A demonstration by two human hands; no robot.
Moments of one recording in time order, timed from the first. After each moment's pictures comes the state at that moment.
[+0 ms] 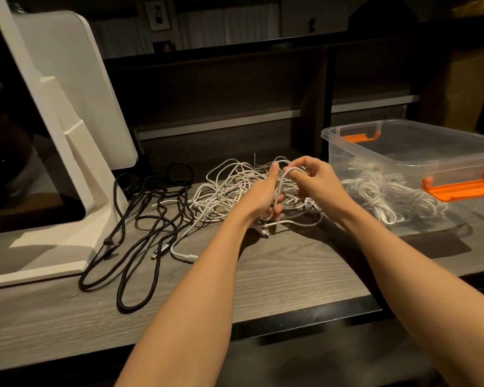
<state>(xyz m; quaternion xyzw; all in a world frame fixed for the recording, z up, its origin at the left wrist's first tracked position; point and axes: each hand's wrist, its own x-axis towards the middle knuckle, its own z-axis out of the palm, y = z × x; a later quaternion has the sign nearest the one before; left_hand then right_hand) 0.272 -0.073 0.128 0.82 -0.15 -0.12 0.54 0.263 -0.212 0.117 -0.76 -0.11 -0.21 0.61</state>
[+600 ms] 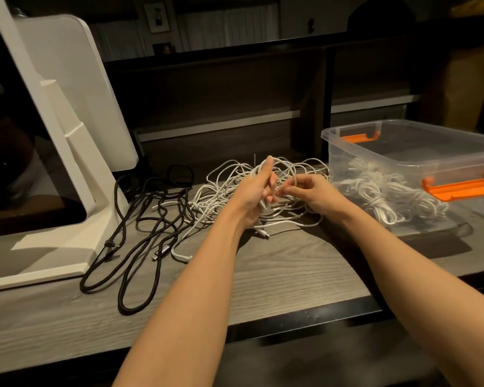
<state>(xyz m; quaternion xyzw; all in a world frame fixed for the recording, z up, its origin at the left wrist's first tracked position) 0.285 -0.066 0.124 0.66 -0.16 -0.10 0.72 0.272 -0.221 0.105 -0.82 -0.13 -0.10 0.55</state>
